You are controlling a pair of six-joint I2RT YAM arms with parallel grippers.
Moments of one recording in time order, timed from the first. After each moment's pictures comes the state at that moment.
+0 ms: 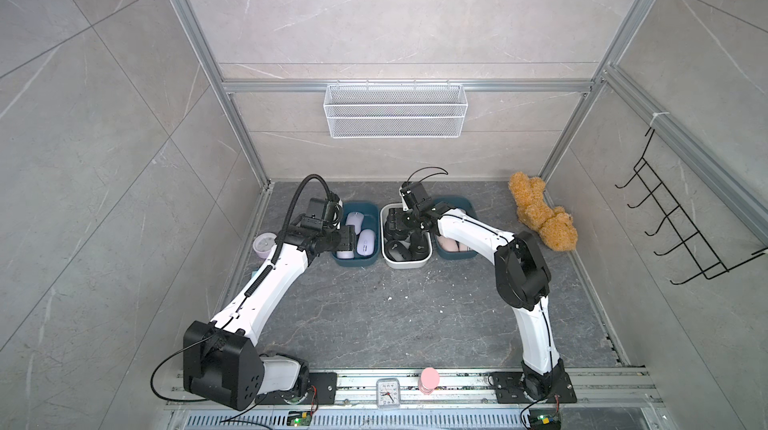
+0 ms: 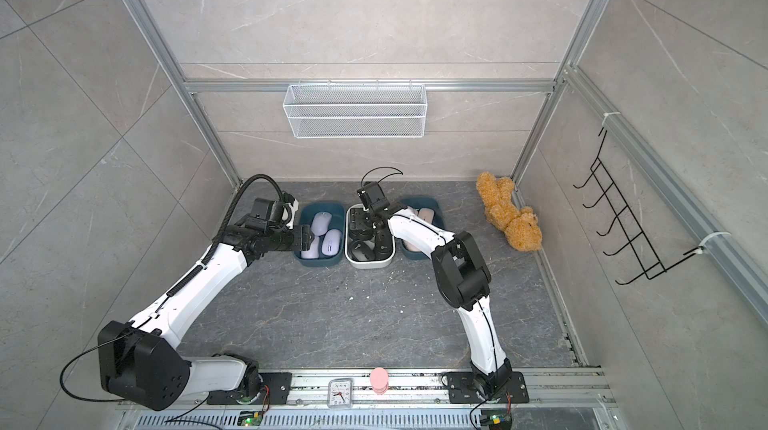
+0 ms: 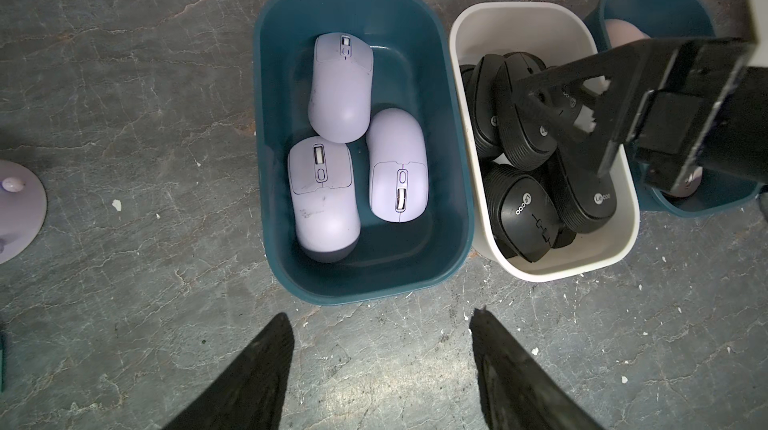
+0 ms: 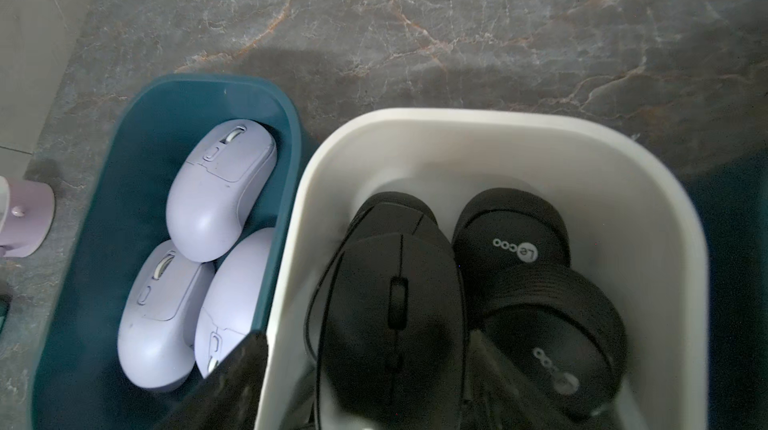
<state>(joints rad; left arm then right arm) -0.33 1.34 1.15 -0.70 0.03 -0.23 0.62 2.15 1.77 -0.43 0.00 0.44</state>
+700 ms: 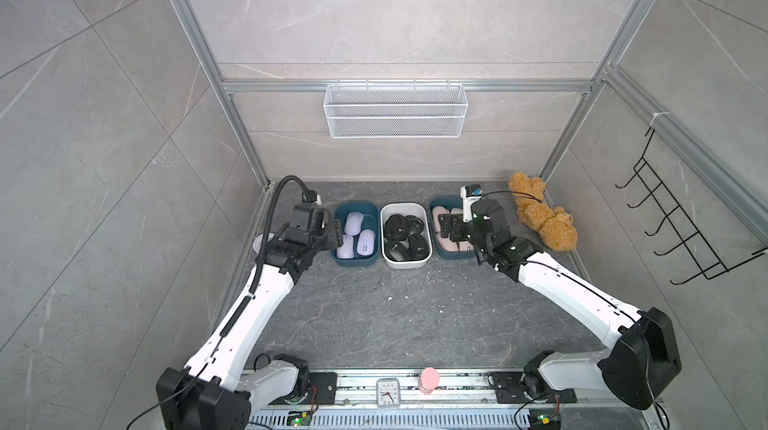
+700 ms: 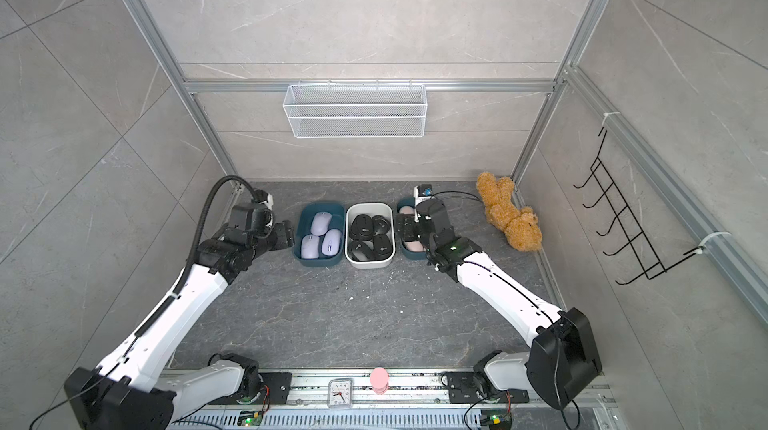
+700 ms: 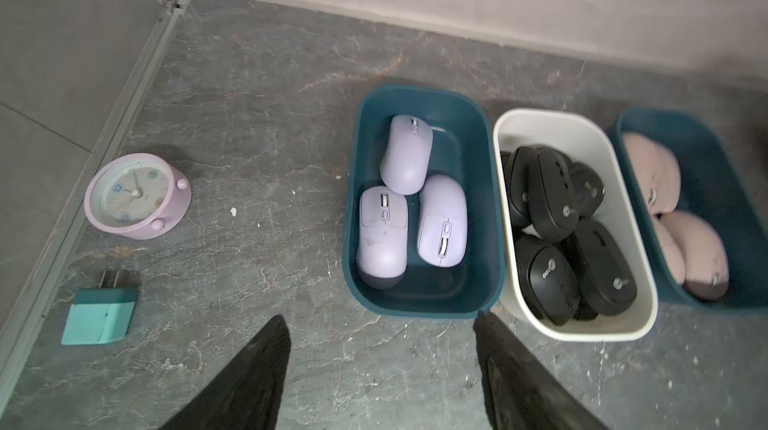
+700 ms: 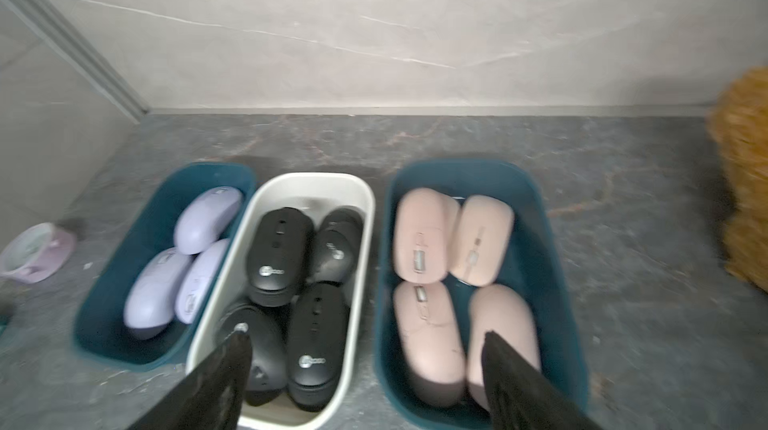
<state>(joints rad) -0.33 1.11 1.07 -0.66 -0.21 -0.35 0.49 1.34 1.02 -0.19 0.20 0.29</state>
